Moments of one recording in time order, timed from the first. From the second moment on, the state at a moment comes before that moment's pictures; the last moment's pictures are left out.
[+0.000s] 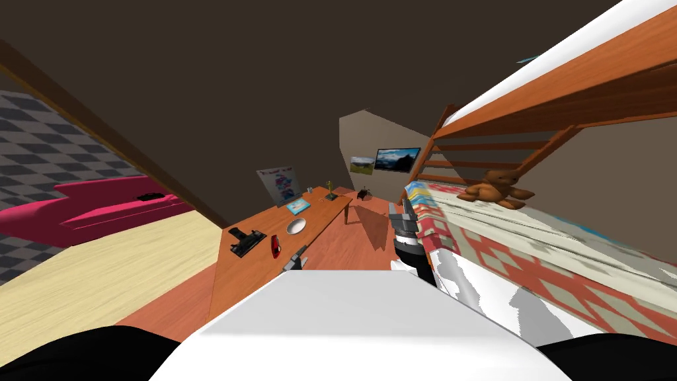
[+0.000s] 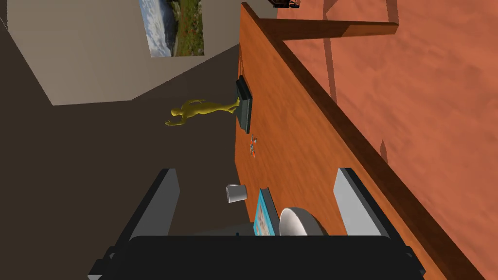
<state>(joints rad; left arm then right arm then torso) 0.60 0.76 -0.46 -1.72 0.23 -0.48 0.20 0.54 -0.02 0.01 -2.21 0.05 -0.58 -0.13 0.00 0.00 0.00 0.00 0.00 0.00</state>
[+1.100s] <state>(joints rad) 0.62 1.04 -0.62 -1.49 0.36 -0.29 0.35 0.54 -0.02 0.01 -2.21 0.05 -0.58 -0.13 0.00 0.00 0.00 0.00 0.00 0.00</state>
